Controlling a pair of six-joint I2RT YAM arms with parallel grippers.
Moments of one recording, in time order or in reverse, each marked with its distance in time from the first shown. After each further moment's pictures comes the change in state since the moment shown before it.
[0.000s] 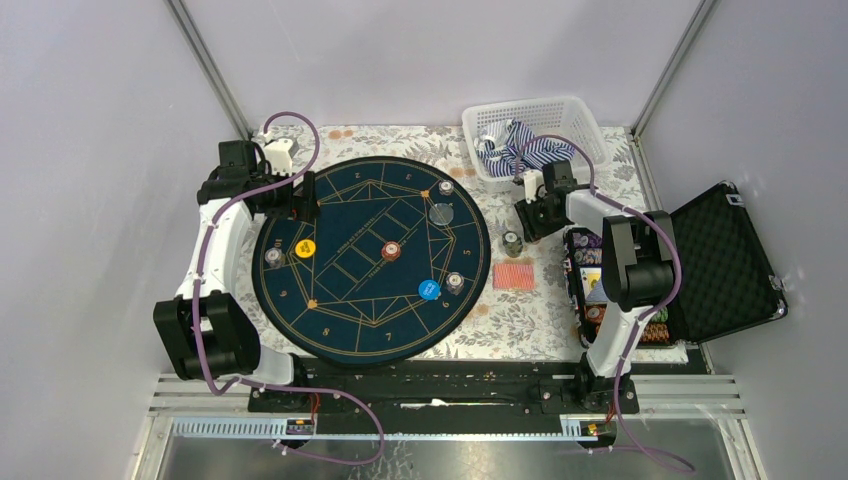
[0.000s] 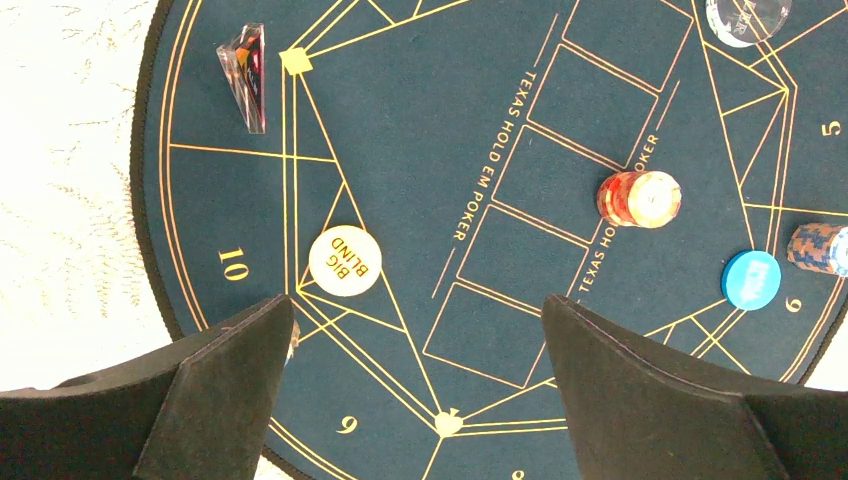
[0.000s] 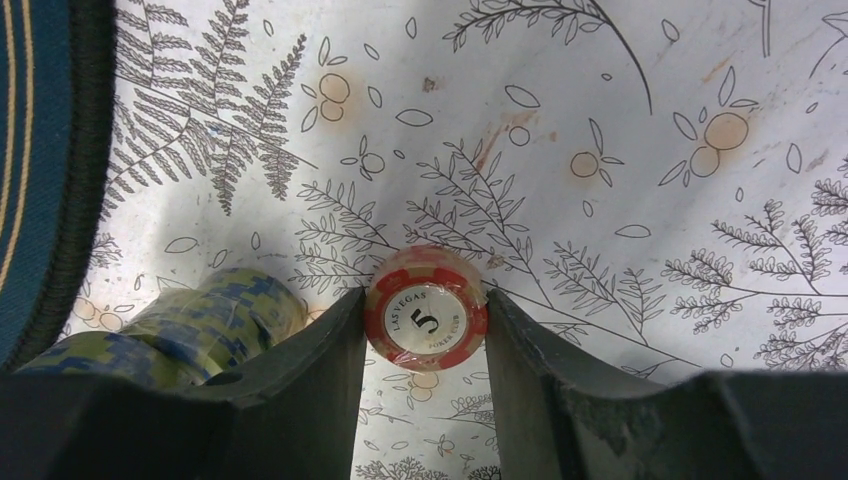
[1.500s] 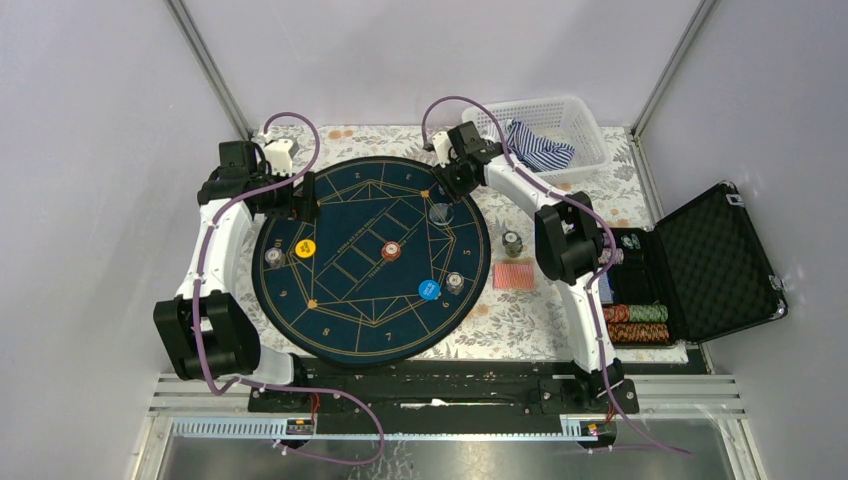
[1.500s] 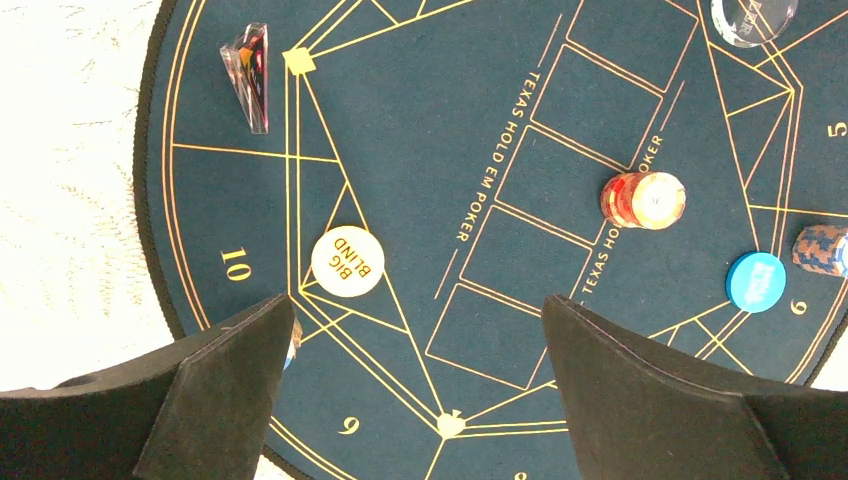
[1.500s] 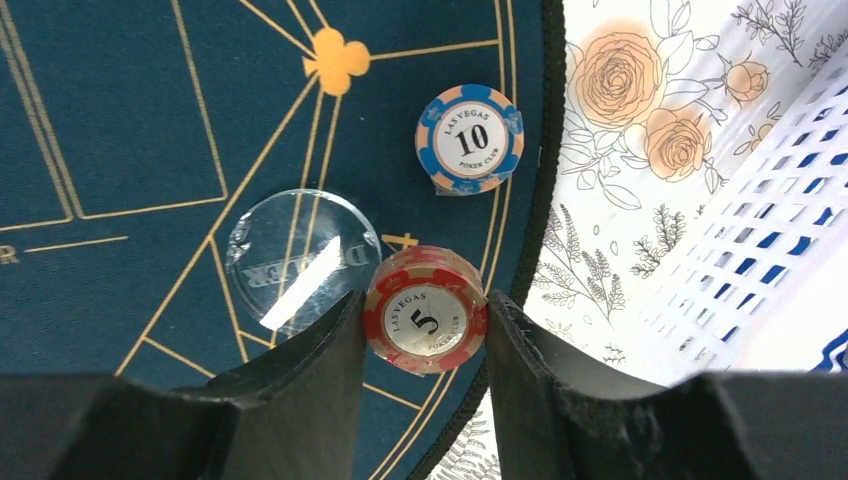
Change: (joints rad) left arm 0.000 0.000 -0.006 0.007 -0.005 0.001; right arm 0.352 0.417 0.795 -0.211 0.062 0.044
